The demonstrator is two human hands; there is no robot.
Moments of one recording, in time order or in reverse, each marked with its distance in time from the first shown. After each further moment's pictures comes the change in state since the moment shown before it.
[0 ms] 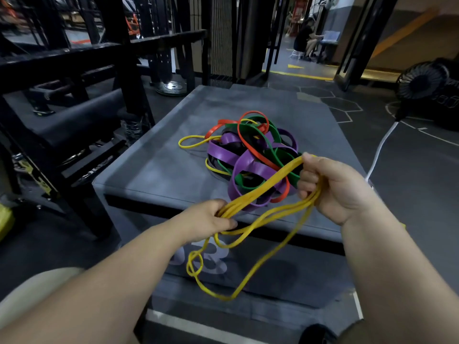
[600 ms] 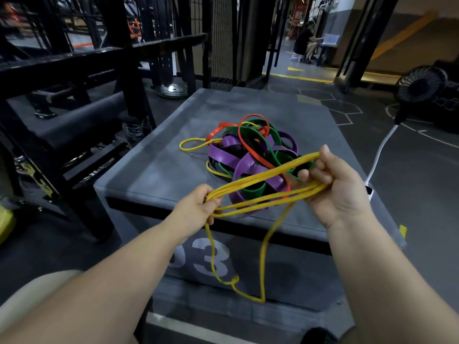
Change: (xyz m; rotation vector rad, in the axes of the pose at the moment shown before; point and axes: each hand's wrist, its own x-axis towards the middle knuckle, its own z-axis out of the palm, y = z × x) left_hand 0.007 -0.012 -0.003 -0.458 0.323 -0.018; right_hand 0.002 0.007 0.010 0.394 0.201 -0.141
